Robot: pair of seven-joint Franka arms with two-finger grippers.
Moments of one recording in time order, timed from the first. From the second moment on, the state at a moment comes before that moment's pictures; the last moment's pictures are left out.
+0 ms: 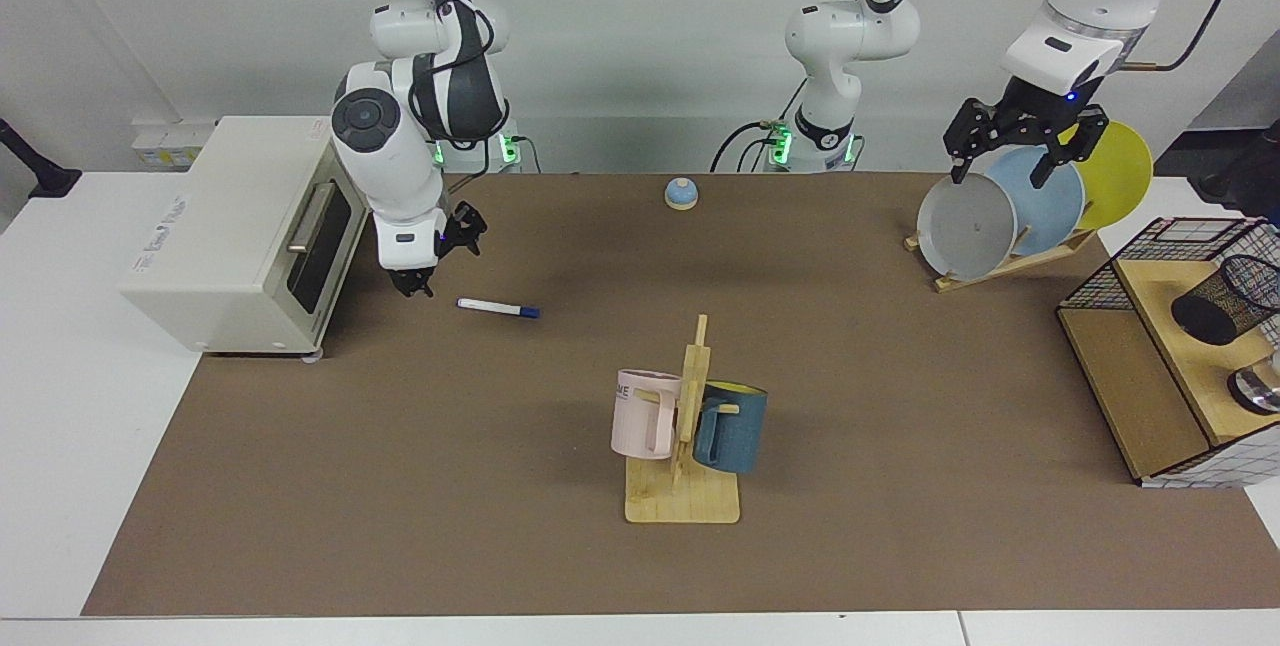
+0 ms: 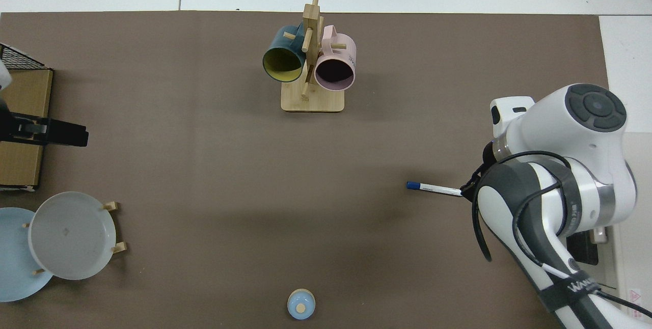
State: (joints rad) left arm 0.02 -0.02 -0.08 -1.53 0.01 1.56 0.10; right arm 0.13 0.05 0.02 -2.03 0.02 1.92 -0.77
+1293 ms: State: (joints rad) left arm 0.02 -0.02 -0.08 -1.54 0.01 1.56 0.10; right arm 0.16 0.14 0.01 -2.27 -0.08 2.22 -1.05
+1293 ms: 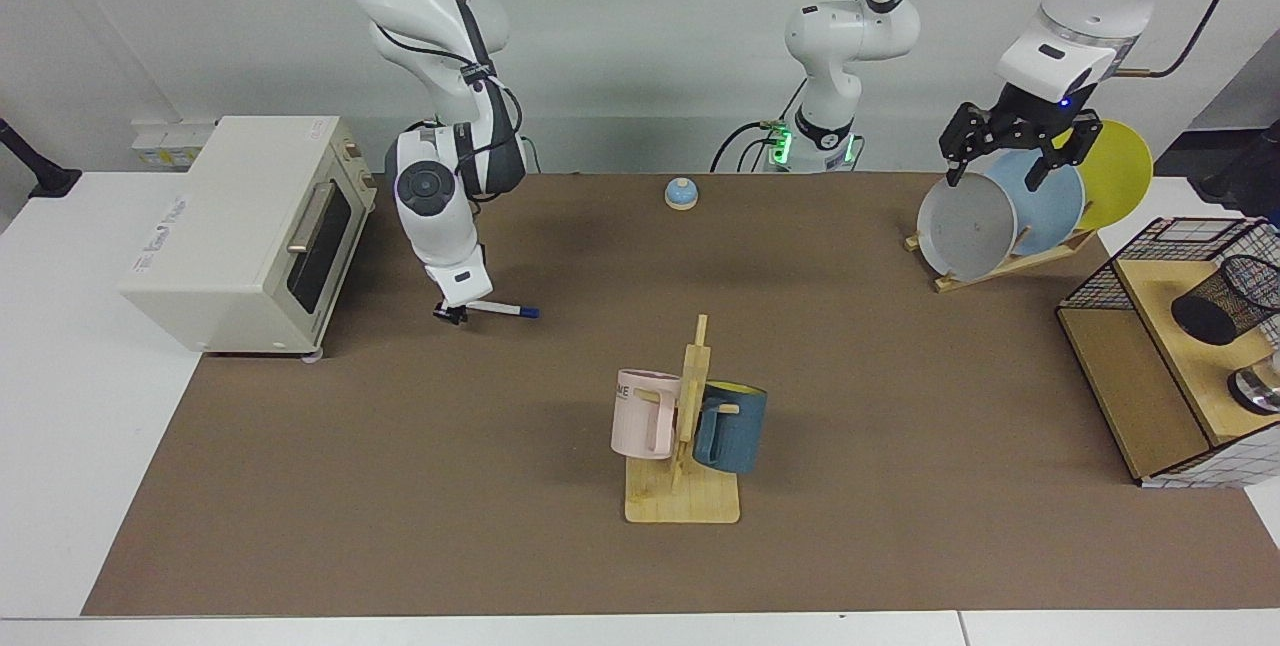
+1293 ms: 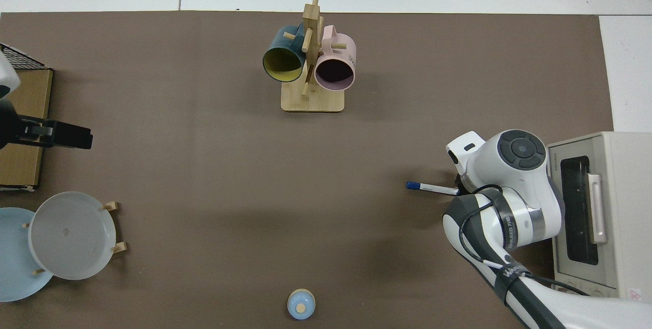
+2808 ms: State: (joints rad) left arm 0.02 -0.02 -0.09 -1.56 -0.05 1.58 0.12; right arm 0.39 0.13 0.02 -2.04 0.04 2.18 -0.80
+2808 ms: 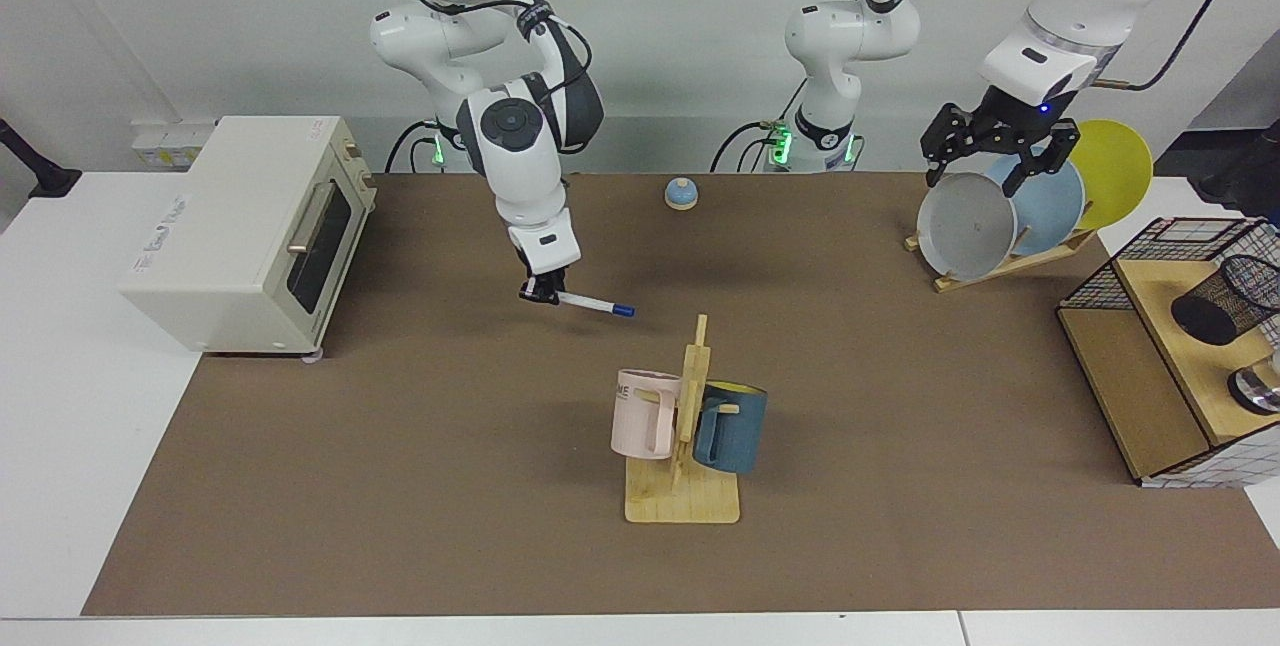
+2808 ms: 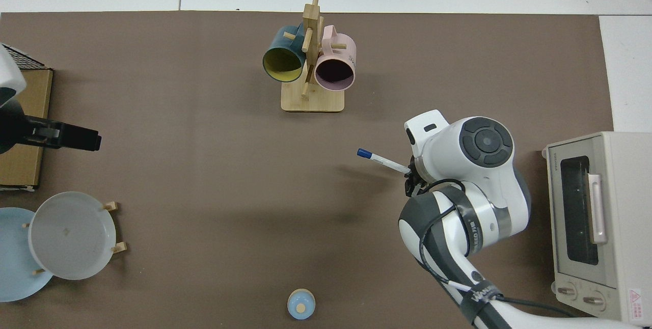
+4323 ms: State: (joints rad) left arm -0.09 -0.04 -0.23 -1.61 -0.08 1.66 1.37; right arm 0.66 0.13 0.03 -1.81 0.23 2.14 -0.69
